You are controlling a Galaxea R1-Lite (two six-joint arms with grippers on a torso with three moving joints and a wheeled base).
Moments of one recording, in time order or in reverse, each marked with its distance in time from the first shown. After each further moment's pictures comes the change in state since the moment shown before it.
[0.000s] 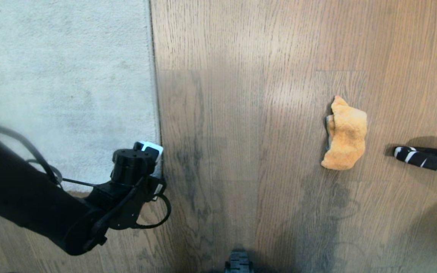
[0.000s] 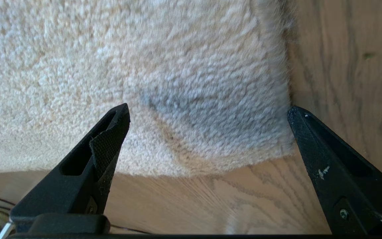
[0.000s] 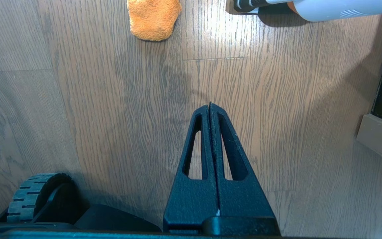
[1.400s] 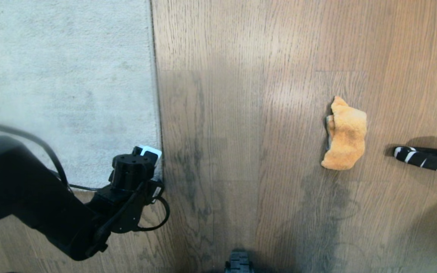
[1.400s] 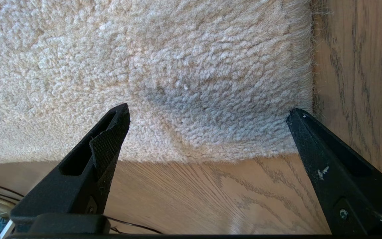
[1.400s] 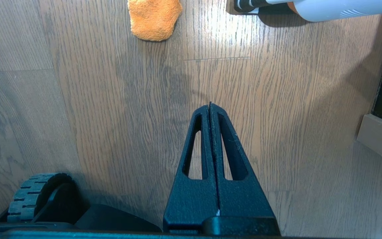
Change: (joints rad) left arm 0.015 0.057 0.026 -0.128 0.017 0.017; right arm 0.000 0.000 0.000 0.000 0.000 0.000
